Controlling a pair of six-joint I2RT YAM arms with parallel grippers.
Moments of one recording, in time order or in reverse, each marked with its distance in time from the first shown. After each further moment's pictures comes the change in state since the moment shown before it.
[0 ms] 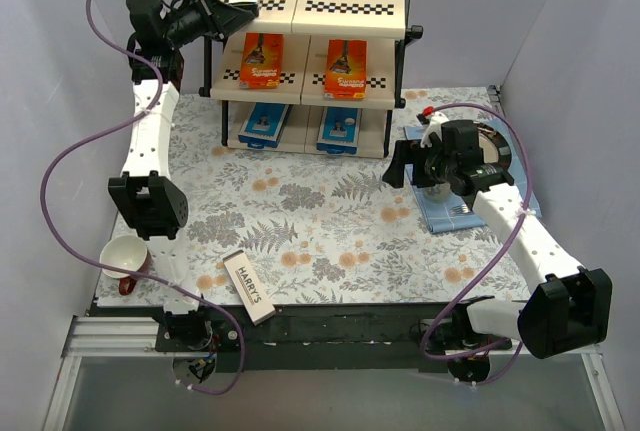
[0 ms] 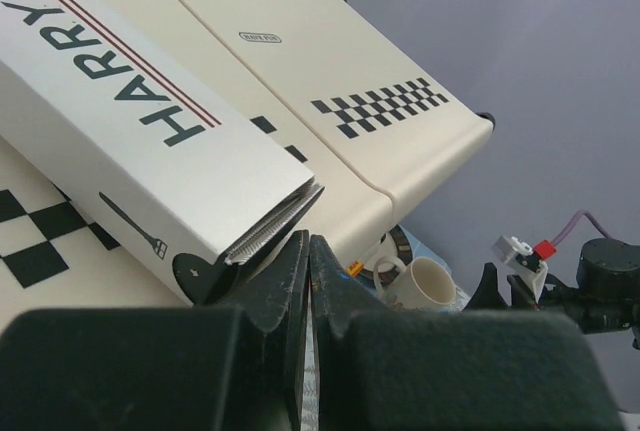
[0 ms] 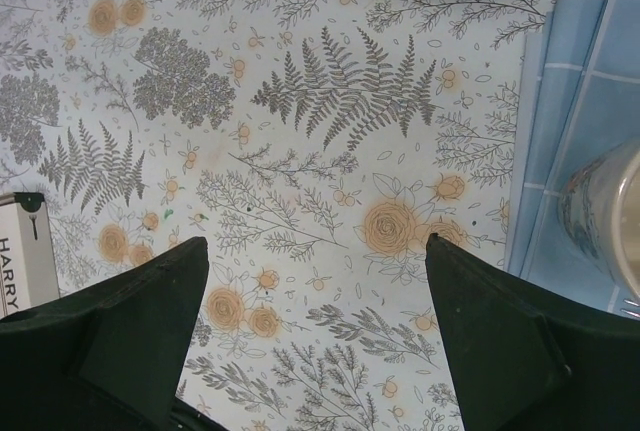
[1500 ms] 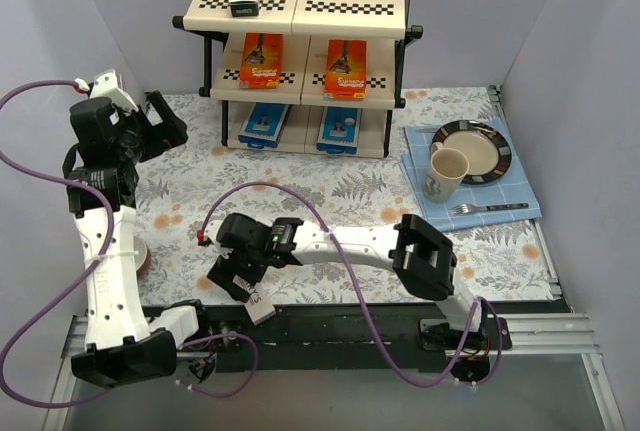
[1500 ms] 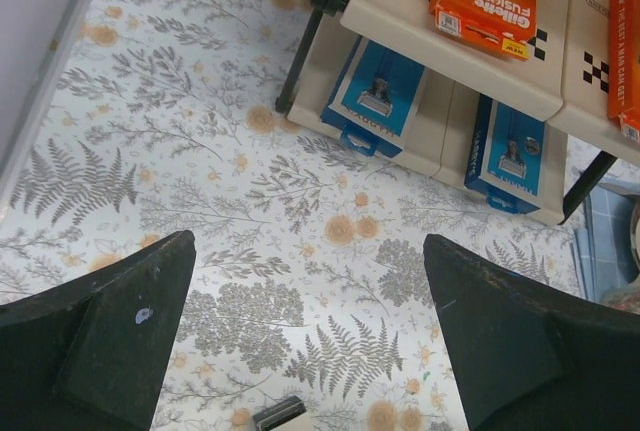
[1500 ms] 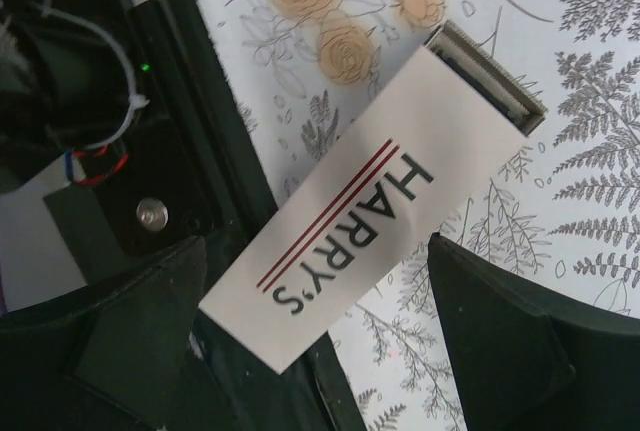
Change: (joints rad) left arm 0.173 -0.943 -0.839 -0.723 -0.778 0.342; right arm 1.052 0.830 0.667 -0.074 0.167 -0.029
